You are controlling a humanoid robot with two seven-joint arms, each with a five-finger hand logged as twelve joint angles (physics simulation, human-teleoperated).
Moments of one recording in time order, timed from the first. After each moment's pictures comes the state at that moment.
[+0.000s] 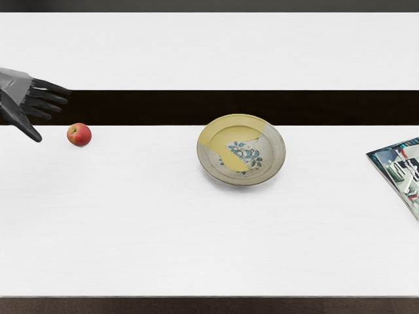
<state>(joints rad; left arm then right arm) -1.29 1.00 -0.23 -1.14 0.16 -0.61 0.61 -0.08 0.00 0.07 0.19 -0.15 0.07 -0.09</state>
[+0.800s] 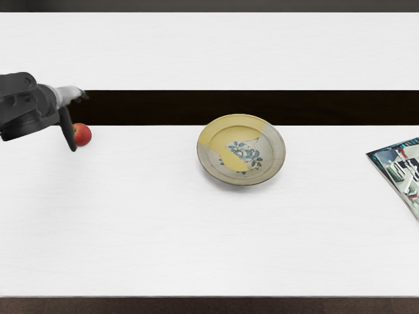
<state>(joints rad) -1.43 0.57 0.27 -1.15 0.76 0.03 0.61 -0.08 0.00 0.07 0.19 -0.15 0.07 -0.09</state>
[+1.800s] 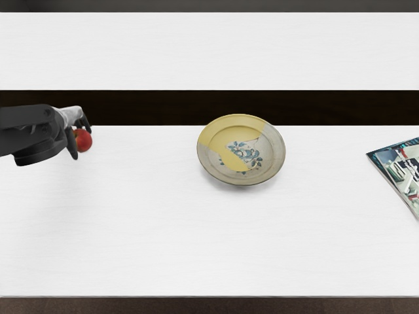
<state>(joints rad) -1.38 0.52 0.37 -1.15 0.77 0.13 0.61 -0.08 0.00 0.07 0.19 -0.15 0.07 -0.09</state>
